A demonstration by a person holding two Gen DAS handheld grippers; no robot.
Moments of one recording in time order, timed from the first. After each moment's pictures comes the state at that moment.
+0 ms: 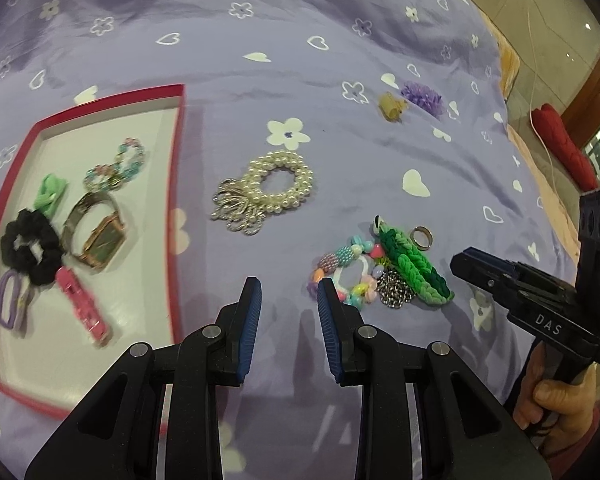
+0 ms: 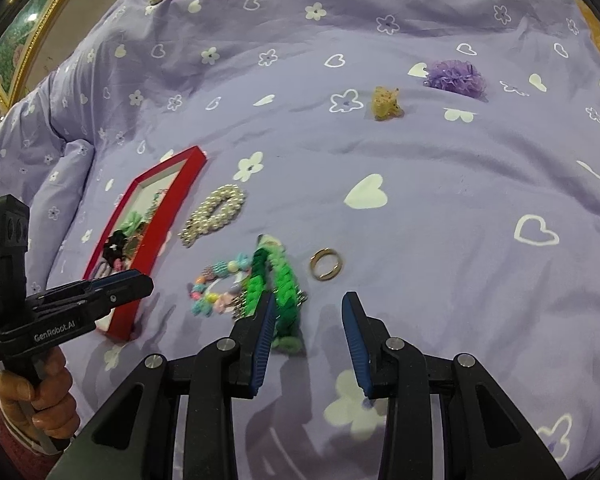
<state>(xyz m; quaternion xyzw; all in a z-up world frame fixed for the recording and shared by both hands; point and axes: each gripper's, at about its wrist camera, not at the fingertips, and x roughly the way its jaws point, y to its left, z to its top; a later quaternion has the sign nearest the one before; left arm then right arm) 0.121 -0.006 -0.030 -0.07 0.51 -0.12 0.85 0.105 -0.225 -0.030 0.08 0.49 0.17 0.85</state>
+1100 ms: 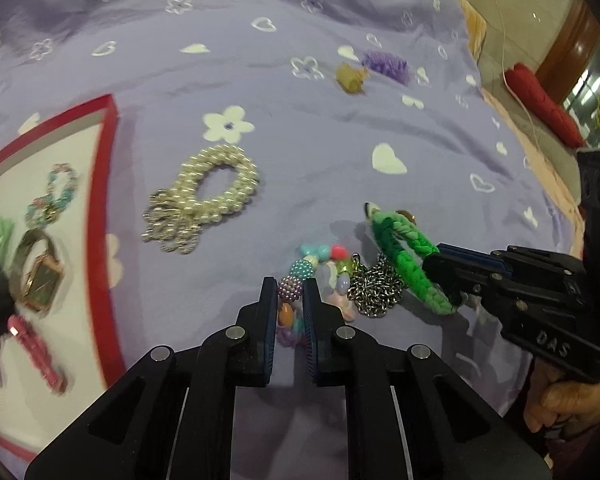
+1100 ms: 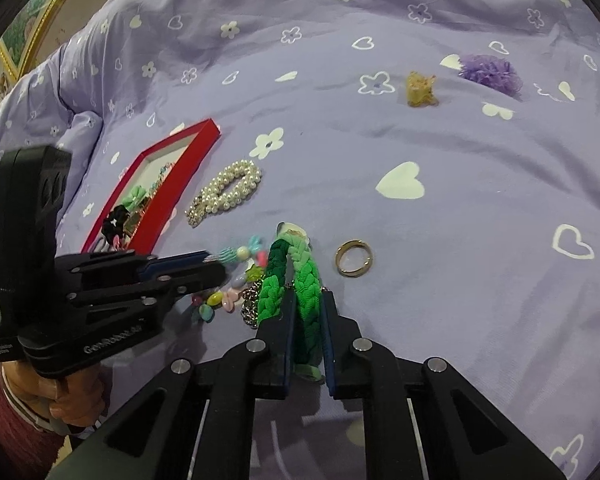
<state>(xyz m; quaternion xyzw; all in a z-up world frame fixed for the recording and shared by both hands) 0.133 -0.034 -0.043 -0.03 0.50 -0.17 0.85 0.107 -0.206 -0.041 0.06 0.50 0.19 0.84</state>
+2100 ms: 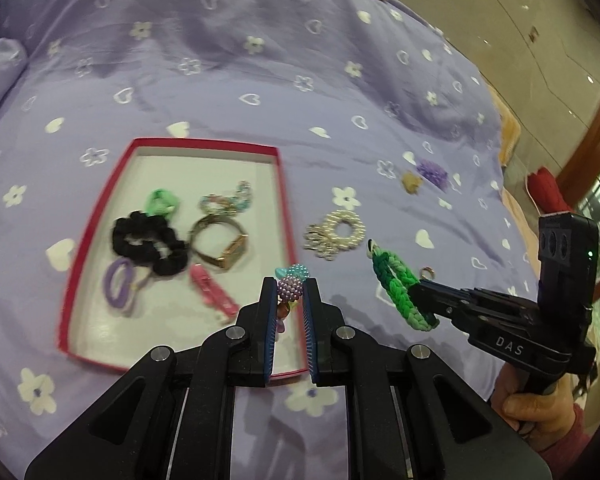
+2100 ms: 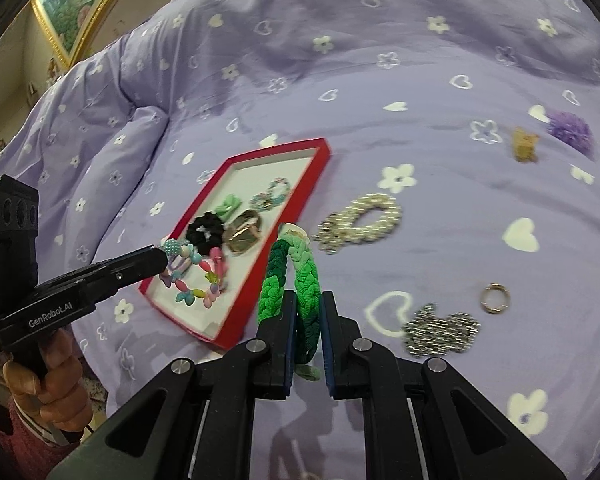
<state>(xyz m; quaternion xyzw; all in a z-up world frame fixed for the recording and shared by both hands) 0.058 0.102 0.024 -0.14 0.42 -0.07 0.89 0.090 -0.116 0.001 0.06 0.47 0.29 0.83</state>
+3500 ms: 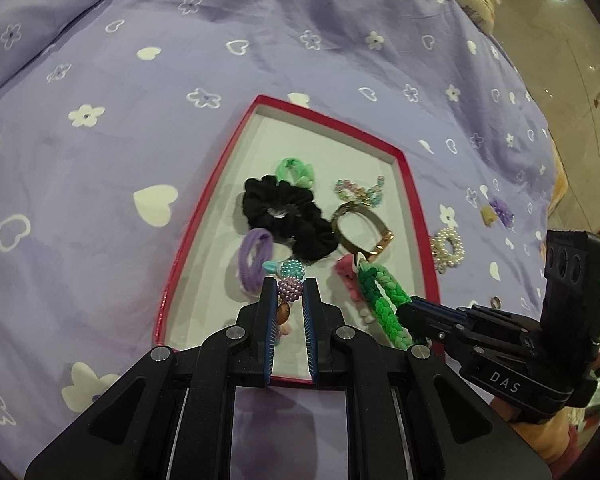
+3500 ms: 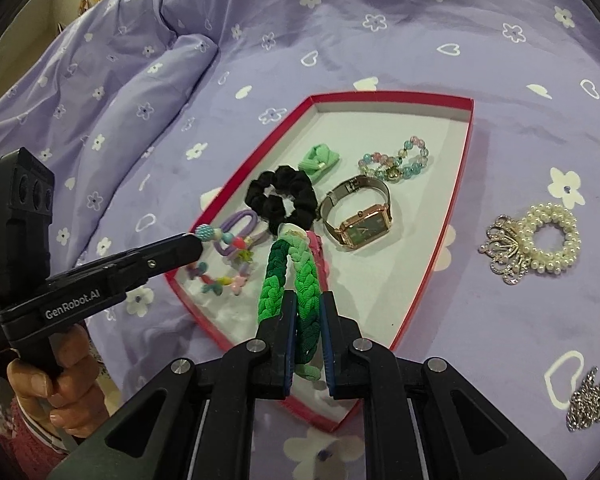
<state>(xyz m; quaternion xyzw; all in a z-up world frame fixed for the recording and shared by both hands) 0.053 0.206 -0.036 -0.23 0.44 0.02 0.87 0.106 0.020 -0.043 -0.01 0.52 0.36 0.78</state>
